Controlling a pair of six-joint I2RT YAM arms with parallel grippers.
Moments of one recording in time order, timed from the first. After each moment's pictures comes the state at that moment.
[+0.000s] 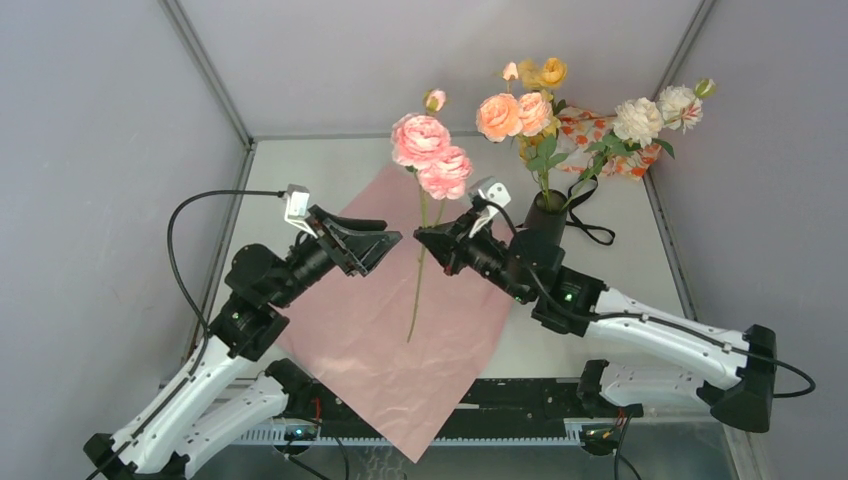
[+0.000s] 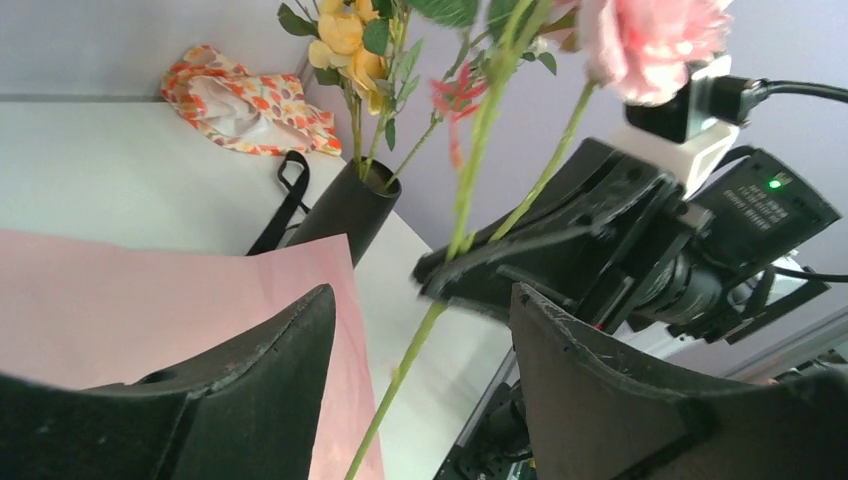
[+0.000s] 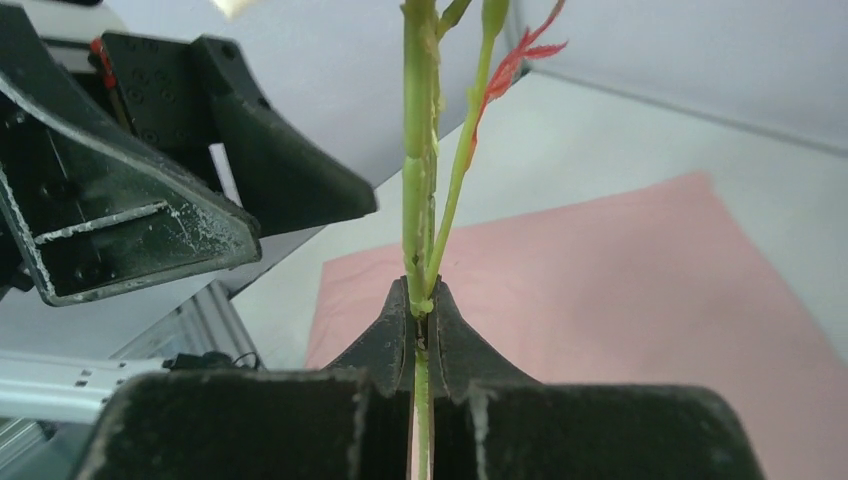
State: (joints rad) left arm -0.64 0.66 0.76 0.09 0.25 -0.66; right arm 1.09 1.08 0.96 0.14 0.18 0.31
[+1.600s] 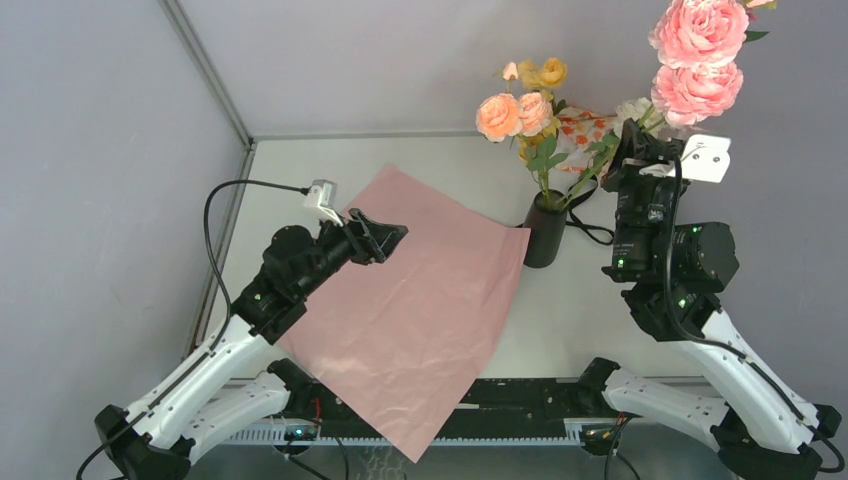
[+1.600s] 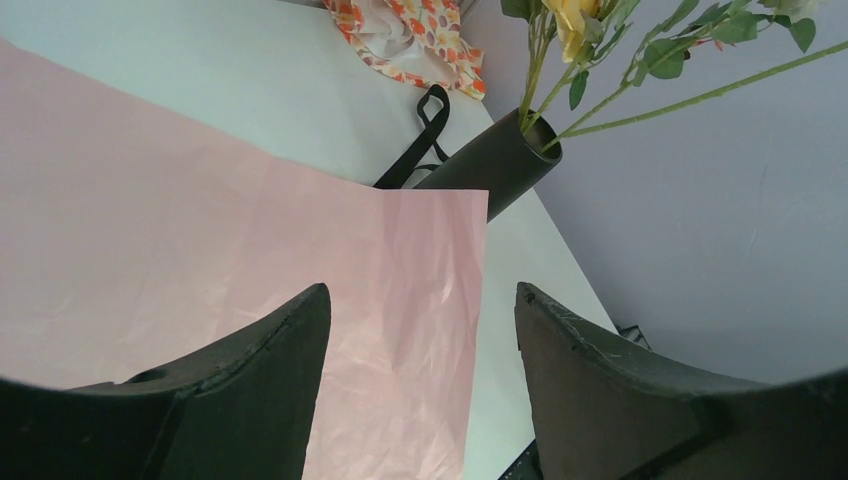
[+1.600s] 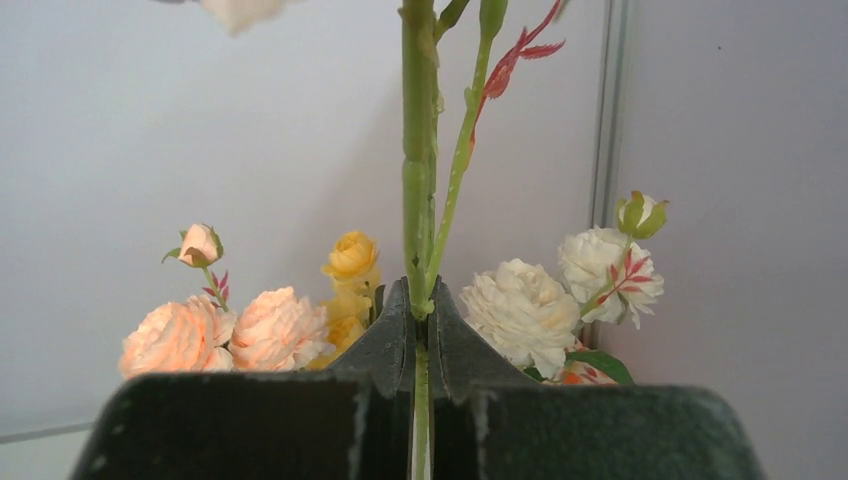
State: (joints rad) left arm -0.64 0.79 0.77 -0.06 0.04 -0.62; right arm 0.80 0.84 1.22 0.22 0.87 -0.43
